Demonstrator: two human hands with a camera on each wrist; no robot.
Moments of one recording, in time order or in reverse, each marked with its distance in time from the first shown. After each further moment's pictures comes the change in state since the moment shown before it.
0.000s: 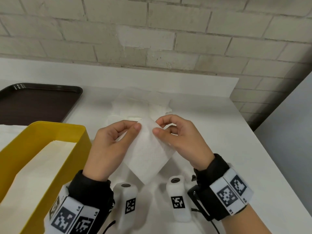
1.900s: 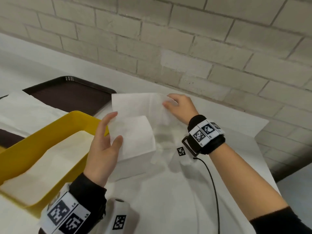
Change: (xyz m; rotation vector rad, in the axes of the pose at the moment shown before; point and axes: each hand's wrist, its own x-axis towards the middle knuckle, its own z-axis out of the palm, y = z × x) left_hand -0.012 -0.022 -0.033 -0.031 0.390 0.051; right_hand 0.150 -0.017 0.009 -0.607 -0.139 -0.287
